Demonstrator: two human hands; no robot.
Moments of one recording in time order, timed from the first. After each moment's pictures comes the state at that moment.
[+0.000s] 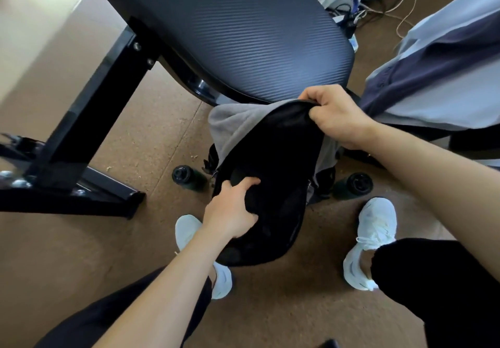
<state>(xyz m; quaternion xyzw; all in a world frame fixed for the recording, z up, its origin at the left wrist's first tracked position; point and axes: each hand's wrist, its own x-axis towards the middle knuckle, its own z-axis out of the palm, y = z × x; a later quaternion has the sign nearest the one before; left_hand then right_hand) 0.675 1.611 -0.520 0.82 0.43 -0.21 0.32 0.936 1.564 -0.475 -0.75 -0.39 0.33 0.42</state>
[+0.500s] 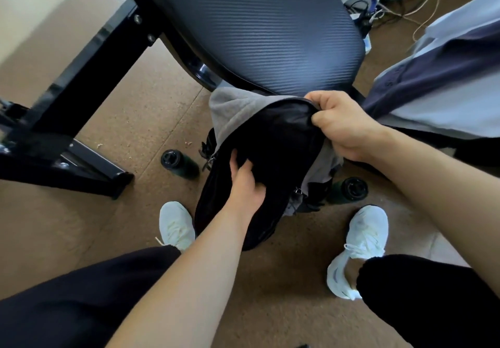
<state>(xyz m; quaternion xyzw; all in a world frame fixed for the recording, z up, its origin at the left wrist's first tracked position) 0.762 1.586 -0.620 0.09 0.49 0.31 0.81 0.932 1.544 -0.491 -0.65 -0.32 0.47 0.50</state>
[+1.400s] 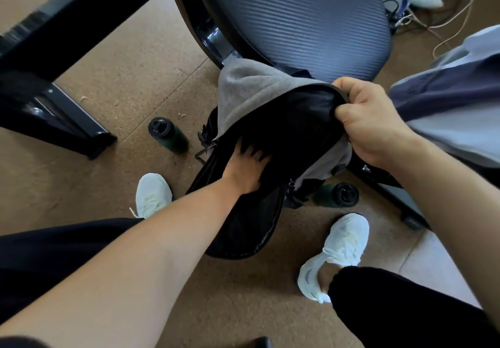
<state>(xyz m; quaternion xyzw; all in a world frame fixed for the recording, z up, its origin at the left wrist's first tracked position) 0.758 1.612 -0.709 0.94 0.25 -0.25 0.03 0.946 1.542 -0.496 -0.70 -0.35 0.41 0.47</state>
